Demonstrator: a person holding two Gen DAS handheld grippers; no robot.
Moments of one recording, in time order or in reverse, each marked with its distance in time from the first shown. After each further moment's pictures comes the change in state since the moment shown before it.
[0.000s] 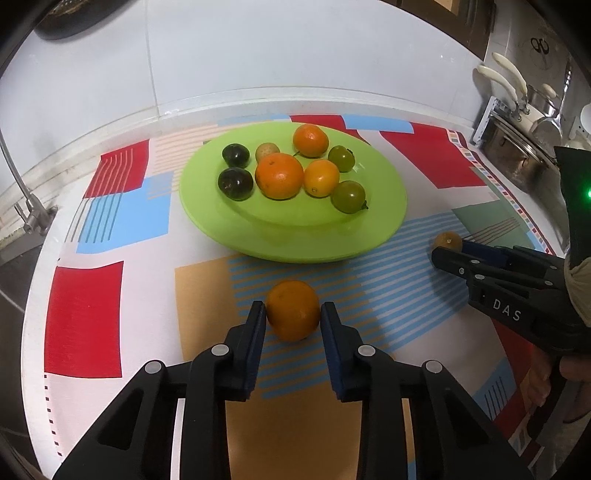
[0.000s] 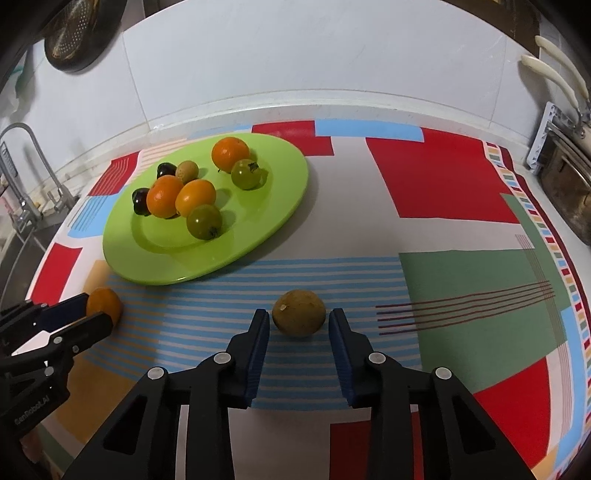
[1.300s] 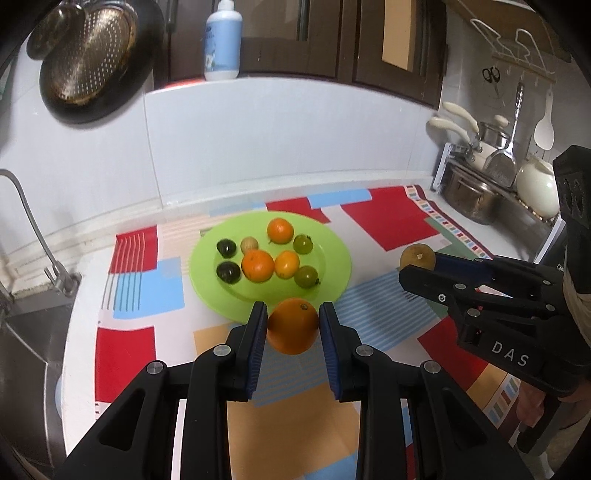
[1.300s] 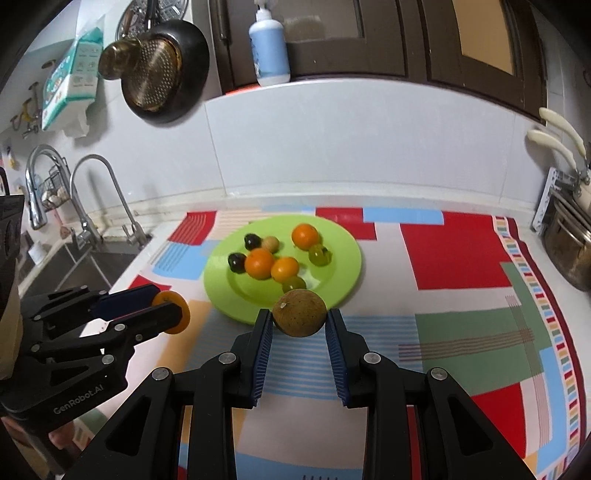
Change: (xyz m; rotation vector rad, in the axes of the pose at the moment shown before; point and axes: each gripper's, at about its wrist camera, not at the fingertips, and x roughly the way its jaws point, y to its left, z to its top) left arm -0.097 -0.022 0.018 0.077 -0.236 -0.038; right arm -0.110 0.032 0.010 -0.072 -0.240 0.137
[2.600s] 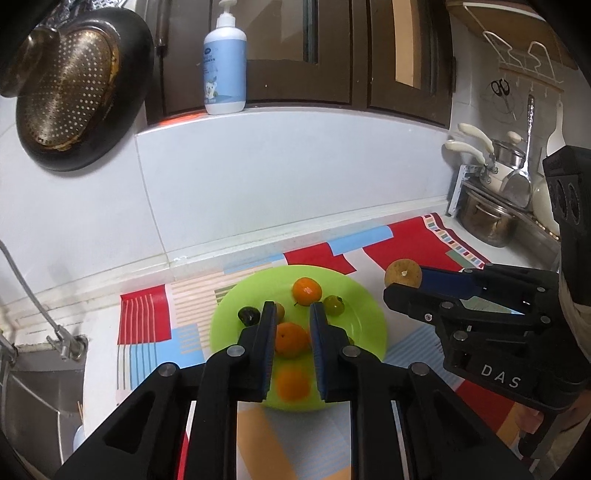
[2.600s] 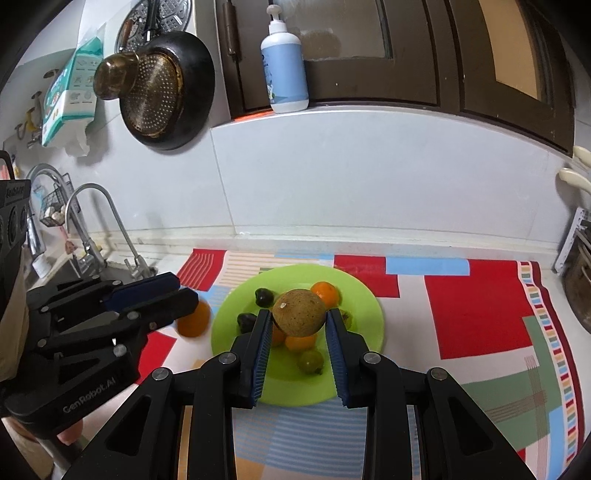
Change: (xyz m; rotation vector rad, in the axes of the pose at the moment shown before) left arm 0.039 0.033 0.061 0.051 -0.070 0.017; right arm 0.045 0.007 0.061 -0.023 -0.039 0.038
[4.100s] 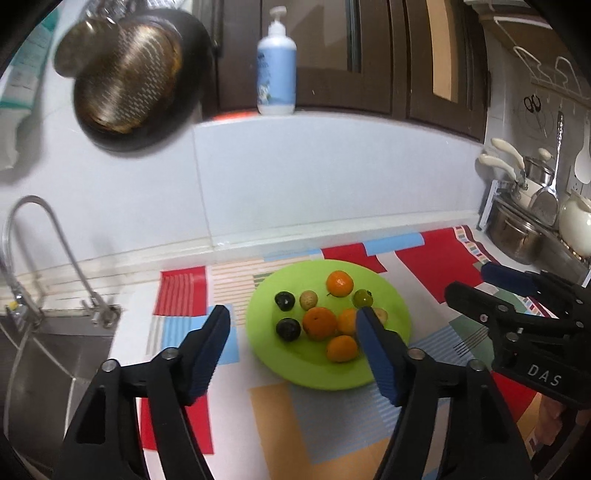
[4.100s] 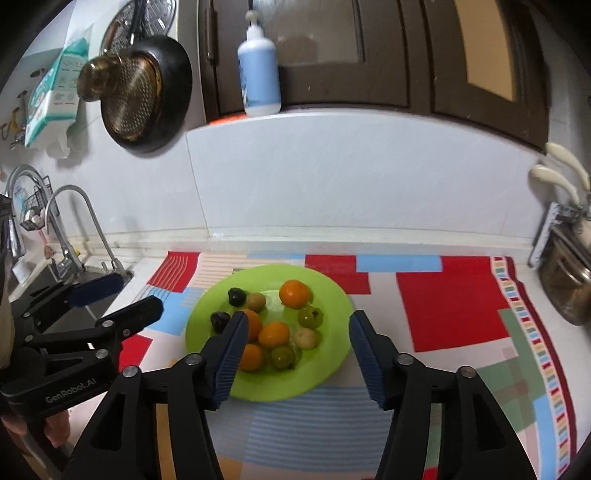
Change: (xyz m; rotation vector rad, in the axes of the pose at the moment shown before) left arm -0.040 0.002 -0.023 -0.096 -0.036 0.162; right arm -0.028 -0.004 -0.012 0.019 -0.045 -0.107
